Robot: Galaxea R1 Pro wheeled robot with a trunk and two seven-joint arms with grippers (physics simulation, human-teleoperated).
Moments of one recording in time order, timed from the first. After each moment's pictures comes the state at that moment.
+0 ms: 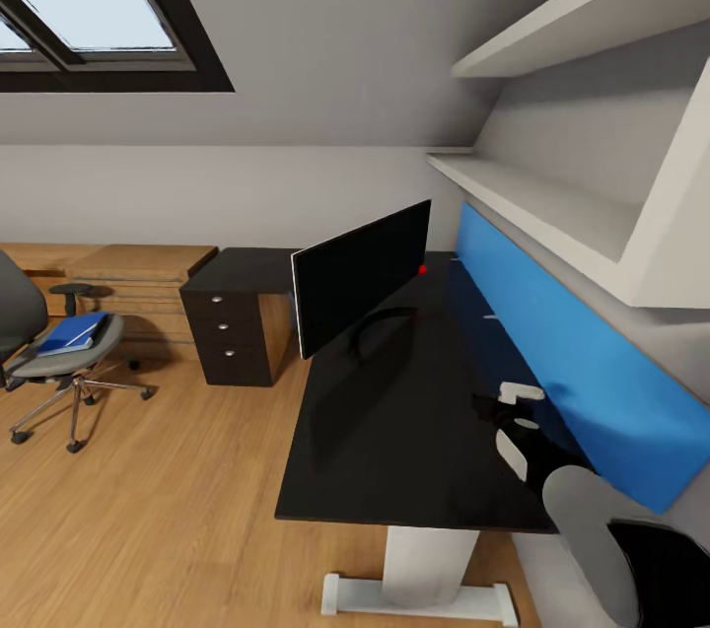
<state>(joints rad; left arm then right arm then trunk) -0.14 0.17 0.11 -0.32 0.37 -0.26 0.16 -0.90 -0.08 -0.09 -0.23 -0.05 -0.05 -0.13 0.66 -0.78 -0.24</state>
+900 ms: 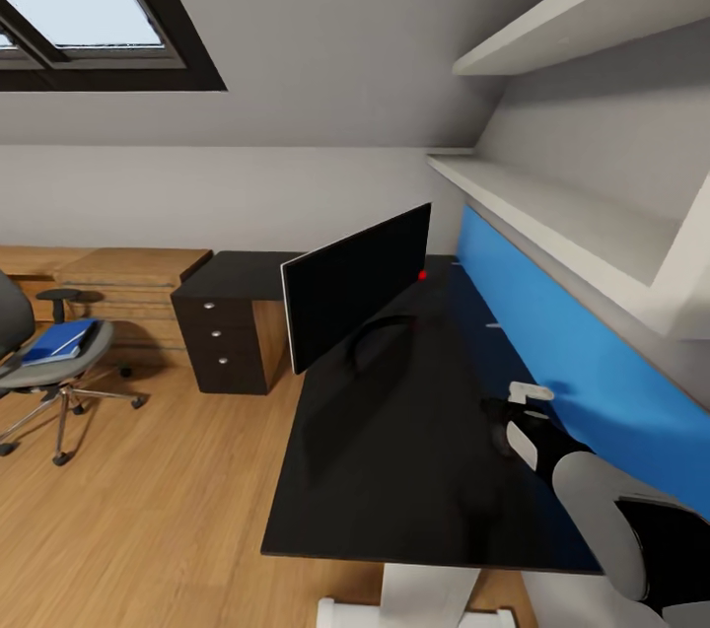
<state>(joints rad) -0.14 0.17 0.11 -0.32 0.37 -0.26 0.16 -0.96 -0.12 -0.09 -0.15 -0.06 0.04 -0.13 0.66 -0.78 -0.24</state>
